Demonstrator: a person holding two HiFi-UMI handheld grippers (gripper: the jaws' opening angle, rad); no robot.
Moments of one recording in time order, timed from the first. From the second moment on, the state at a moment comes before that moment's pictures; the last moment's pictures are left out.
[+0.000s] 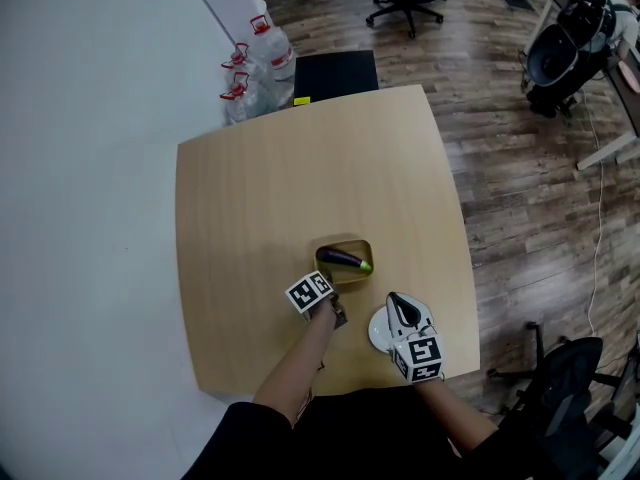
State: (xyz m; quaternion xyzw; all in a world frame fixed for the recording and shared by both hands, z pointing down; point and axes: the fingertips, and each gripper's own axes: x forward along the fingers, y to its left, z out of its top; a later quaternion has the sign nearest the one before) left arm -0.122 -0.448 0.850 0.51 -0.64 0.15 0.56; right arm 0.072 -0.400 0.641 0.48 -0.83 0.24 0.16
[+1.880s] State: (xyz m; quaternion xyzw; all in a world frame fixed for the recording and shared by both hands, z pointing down) left arm -0.143 -0.058 0.502 0.77 -0.62 -0.02 0.17; right arm 0.010 -0.087 0.509 0.48 -0.86 0.11 0.12
